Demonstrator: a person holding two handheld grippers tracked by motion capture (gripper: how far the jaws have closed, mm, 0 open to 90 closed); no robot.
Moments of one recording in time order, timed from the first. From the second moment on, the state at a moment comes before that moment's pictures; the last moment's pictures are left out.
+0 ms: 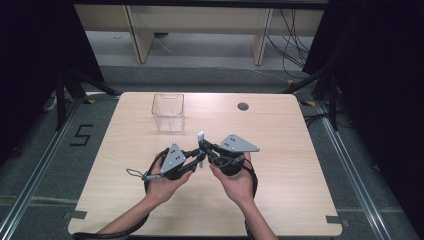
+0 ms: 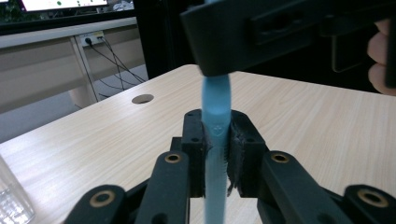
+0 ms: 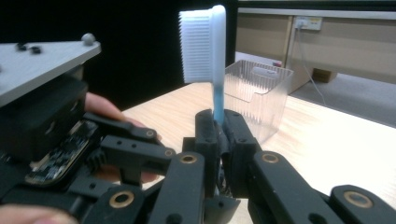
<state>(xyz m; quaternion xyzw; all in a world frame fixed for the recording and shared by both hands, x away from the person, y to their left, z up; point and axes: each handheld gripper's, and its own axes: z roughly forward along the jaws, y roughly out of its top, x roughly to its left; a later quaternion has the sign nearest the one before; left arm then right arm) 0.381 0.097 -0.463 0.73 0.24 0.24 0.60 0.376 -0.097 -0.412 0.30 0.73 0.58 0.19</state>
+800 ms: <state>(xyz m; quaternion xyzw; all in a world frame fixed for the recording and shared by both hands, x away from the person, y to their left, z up) 0.417 0.168 -0.426 0.67 0.29 0.32 0.60 0.341 -0.184 -0.442 0.37 0.69 0.56 0.25</state>
